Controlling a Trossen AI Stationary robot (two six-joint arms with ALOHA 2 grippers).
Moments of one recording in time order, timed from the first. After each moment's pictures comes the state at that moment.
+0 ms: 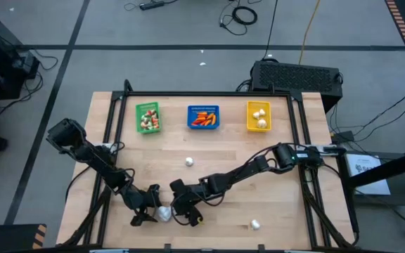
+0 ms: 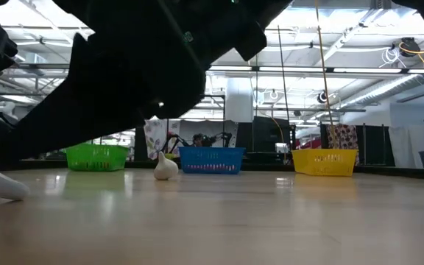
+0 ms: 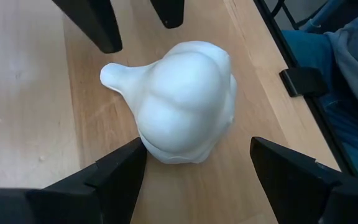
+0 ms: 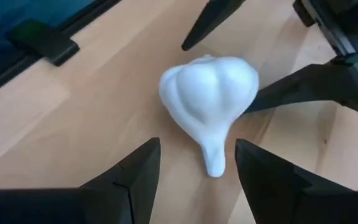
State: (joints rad) left arm -0.76 1.55 0.37 0.50 -0.05 -0.56; right arm 0.31 2.37 1.73 -0.03 -0.11 -0.21
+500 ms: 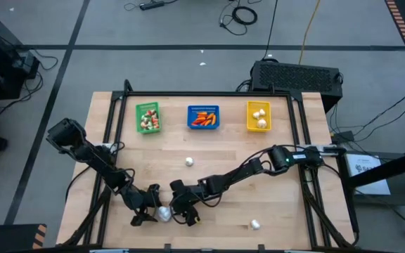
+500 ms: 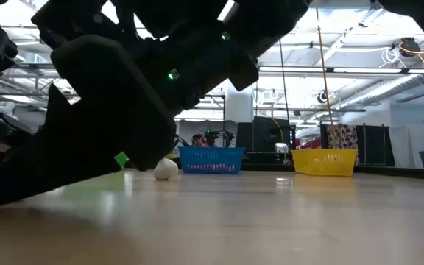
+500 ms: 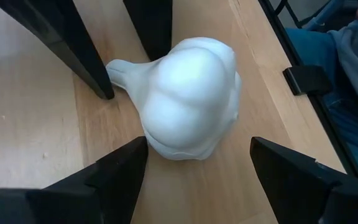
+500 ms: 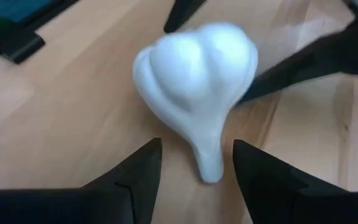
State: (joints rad) left arm -0.76 1.55 0.37 0.48 -0.06 -0.57; right arm 0.30 2.44 1.73 0.08 -0.10 -0.13
